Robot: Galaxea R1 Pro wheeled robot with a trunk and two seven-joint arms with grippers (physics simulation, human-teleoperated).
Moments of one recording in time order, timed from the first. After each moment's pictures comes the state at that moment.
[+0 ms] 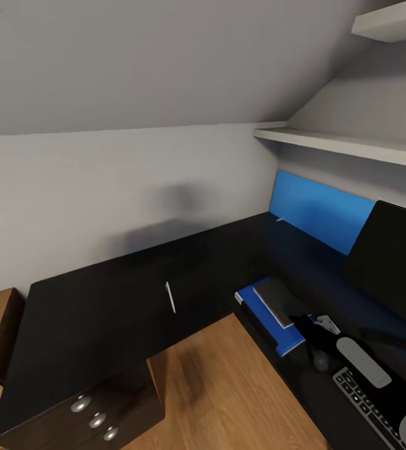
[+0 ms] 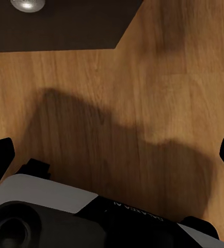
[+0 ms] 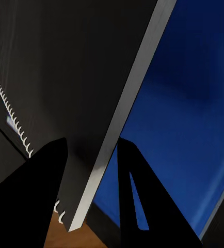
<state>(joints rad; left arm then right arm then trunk) -0.08 -0.04 -0.09 -0.52 0.49 -0.09 0.04 -0.56 -0.41 0.40 -0.90 -1.49 0.28 -0.17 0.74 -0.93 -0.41</state>
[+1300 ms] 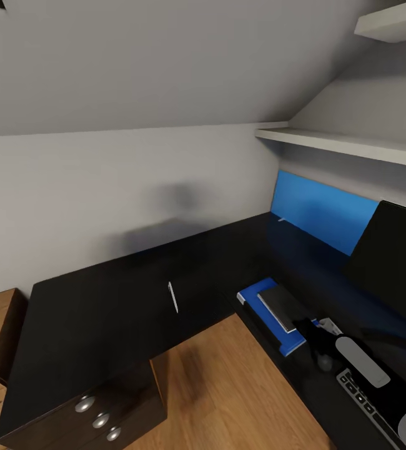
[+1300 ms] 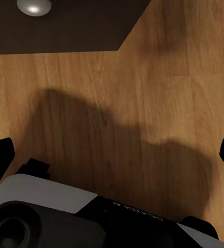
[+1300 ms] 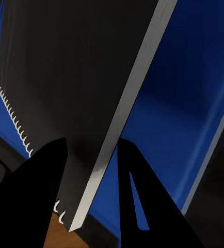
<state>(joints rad) -0.08 -0.04 -0.08 -0.52 0.49 -0.09 0.04 -0.56 -0.41 0.40 -0.90 -1.48 0.28 -0.27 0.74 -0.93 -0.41</state>
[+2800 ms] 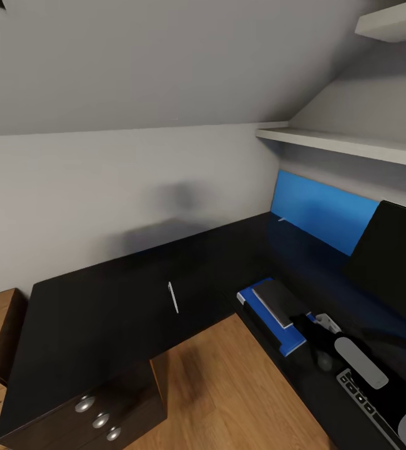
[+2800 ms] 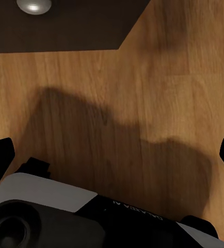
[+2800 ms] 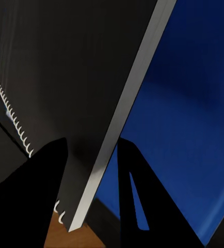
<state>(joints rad) -0.08 -0.04 -0.09 -0.52 0.49 -0.09 0.04 -0.56 -0.41 0.40 -0.91 -1.41 0.28 -0.16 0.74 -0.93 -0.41</state>
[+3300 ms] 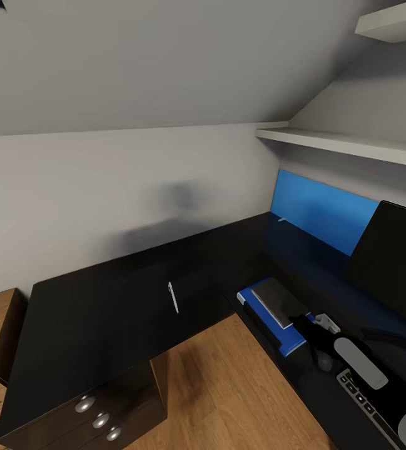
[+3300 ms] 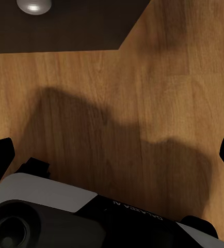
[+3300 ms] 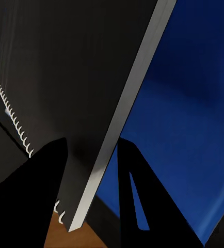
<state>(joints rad) -0.08 -0.04 -0.09 -0.52 0.49 -0.09 0.04 -0.56 -0.41 0.40 -0.91 -1.40 0.28 -0.16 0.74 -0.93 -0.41</state>
